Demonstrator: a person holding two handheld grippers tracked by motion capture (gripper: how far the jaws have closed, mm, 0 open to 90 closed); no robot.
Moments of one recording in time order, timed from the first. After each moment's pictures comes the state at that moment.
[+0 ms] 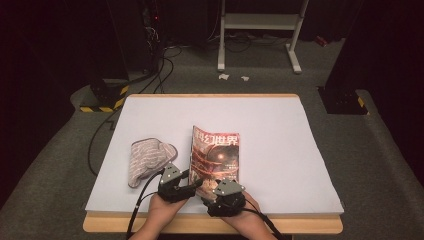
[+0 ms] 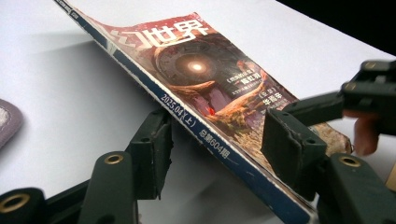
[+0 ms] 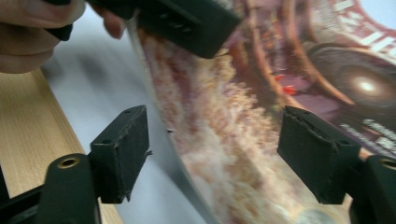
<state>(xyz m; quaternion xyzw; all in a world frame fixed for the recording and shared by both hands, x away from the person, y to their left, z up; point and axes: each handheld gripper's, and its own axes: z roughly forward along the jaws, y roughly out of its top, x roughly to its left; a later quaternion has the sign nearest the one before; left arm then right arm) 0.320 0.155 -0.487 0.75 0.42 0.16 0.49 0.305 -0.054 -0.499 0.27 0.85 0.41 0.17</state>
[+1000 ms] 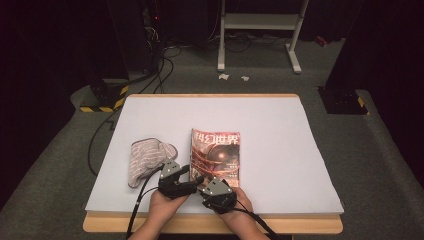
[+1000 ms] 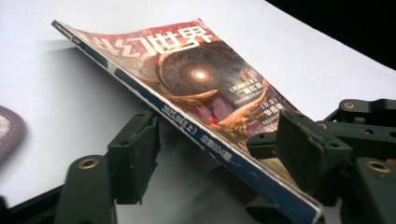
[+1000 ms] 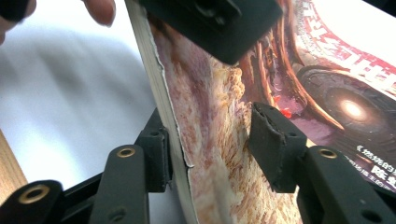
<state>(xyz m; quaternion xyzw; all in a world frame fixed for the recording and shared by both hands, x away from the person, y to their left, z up) 0.330 0.158 -0.478 0.74 0.43 0.15 0.50 0.309 -0.031 -0.506 0.27 0.85 0.39 0.25</state>
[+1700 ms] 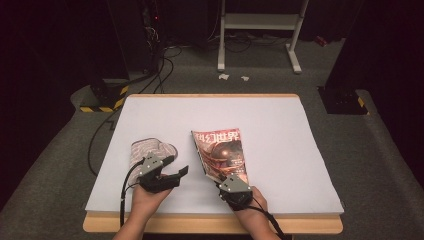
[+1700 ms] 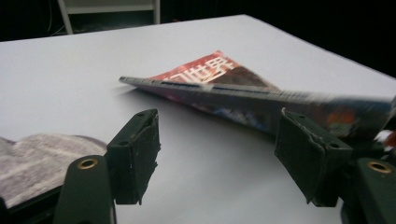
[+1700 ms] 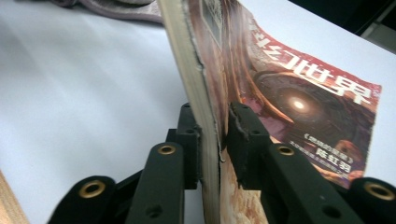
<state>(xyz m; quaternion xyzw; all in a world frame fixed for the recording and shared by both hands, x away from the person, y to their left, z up) 0.332 0.202 -0.458 0.73 0.41 0.21 0.50 0.312 -0.073 -0.487 0.28 0.82 0.41 0.27</state>
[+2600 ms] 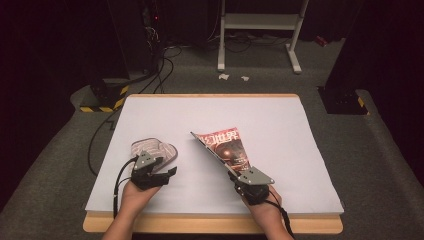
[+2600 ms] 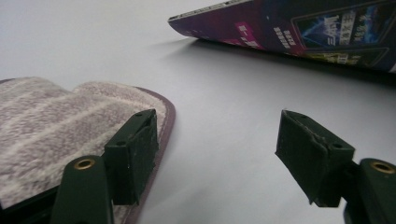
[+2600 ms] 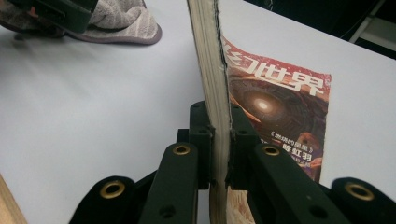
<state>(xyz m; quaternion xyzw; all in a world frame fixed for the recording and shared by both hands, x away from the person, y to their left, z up) 0.351 0.237 -0.481 0.76 0.43 0.20 0.44 0.320 -0.113 -0.467 0.31 0.80 0.44 0.25</state>
